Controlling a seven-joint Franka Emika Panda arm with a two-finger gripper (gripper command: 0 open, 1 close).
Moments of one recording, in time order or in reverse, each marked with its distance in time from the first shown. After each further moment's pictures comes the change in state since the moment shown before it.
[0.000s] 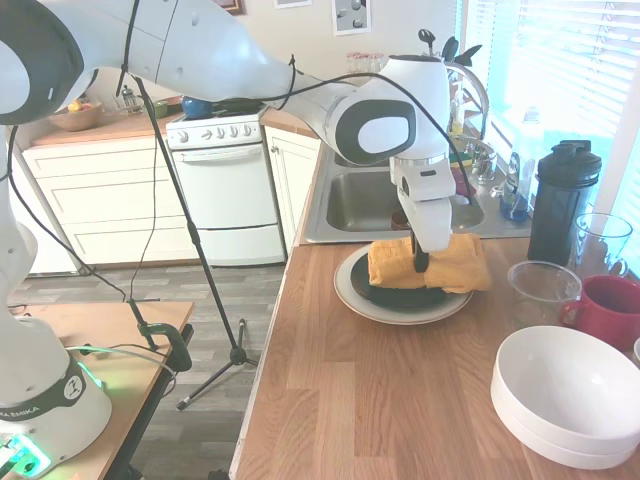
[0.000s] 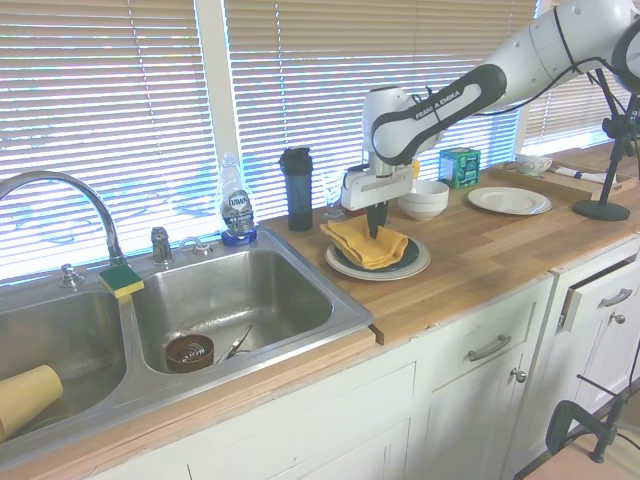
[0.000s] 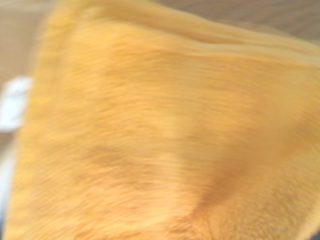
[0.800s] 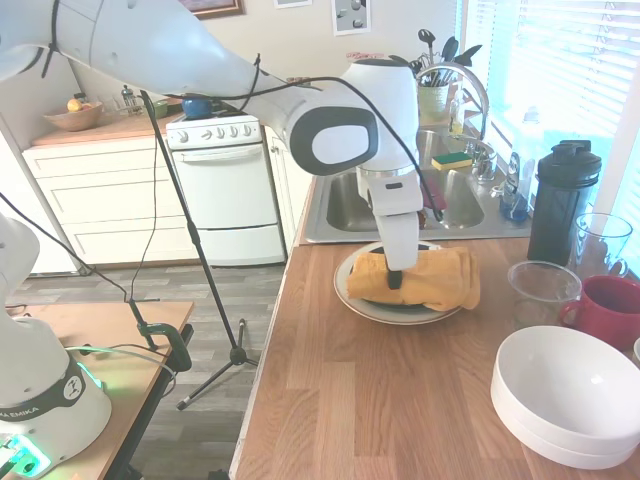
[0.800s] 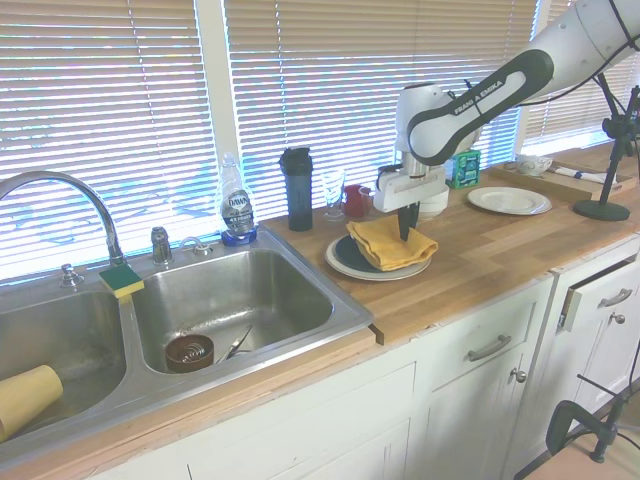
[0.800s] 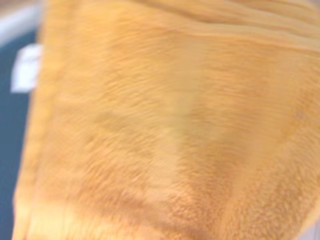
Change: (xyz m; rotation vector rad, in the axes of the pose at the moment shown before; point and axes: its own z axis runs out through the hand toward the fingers) arm -0.039 0.065 -0.009 -0.006 0.000 -0.033
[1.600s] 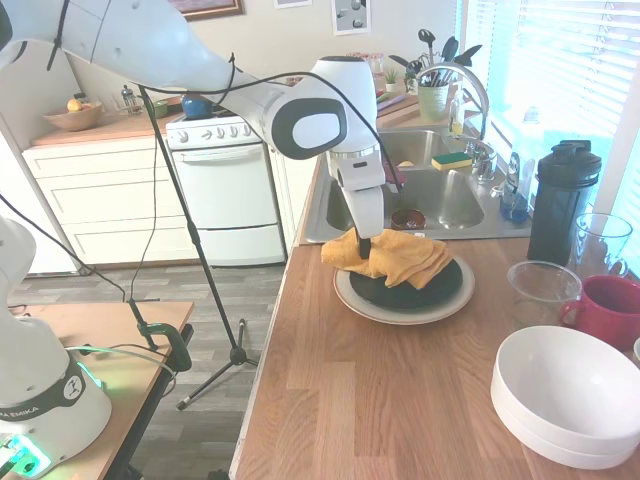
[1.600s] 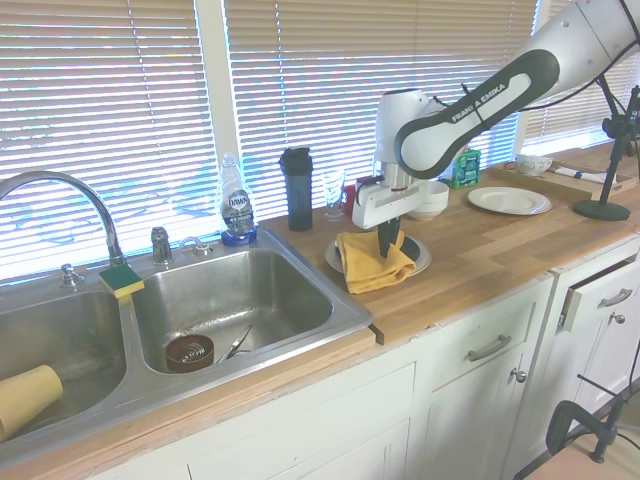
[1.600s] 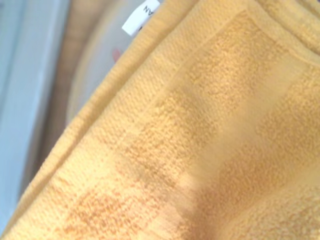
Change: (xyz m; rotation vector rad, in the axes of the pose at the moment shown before) arm -0.074 -0.056 0.002 0.036 -0.006 -0.081
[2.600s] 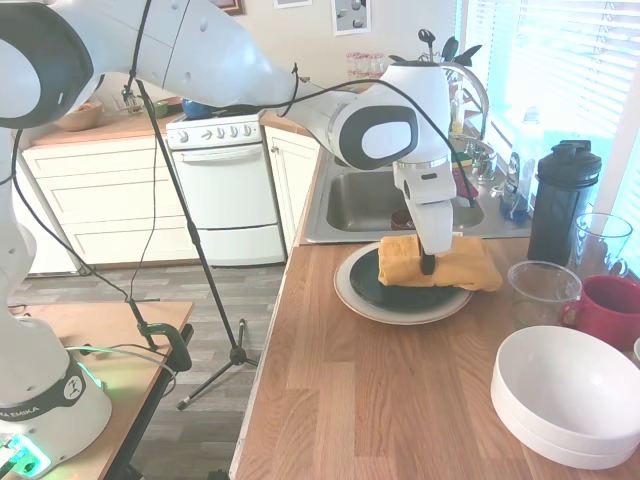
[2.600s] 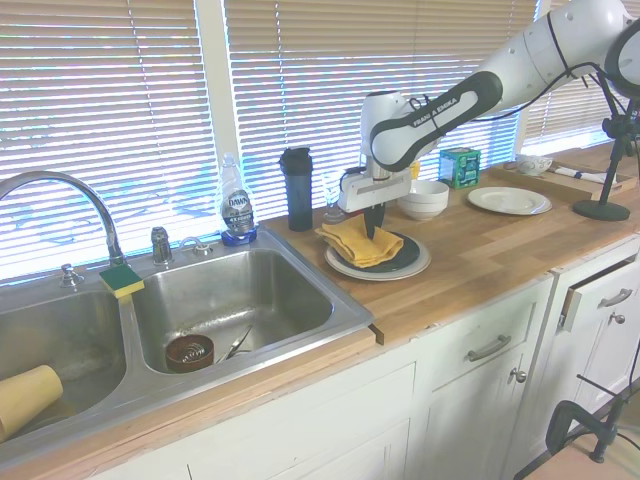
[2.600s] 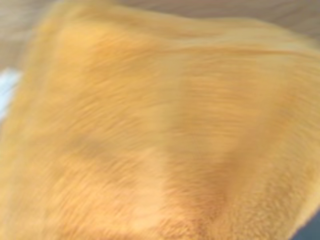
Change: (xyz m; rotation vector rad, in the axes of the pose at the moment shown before) arm 0.116 -0.006 0.013 -0.015 0.048 0.157
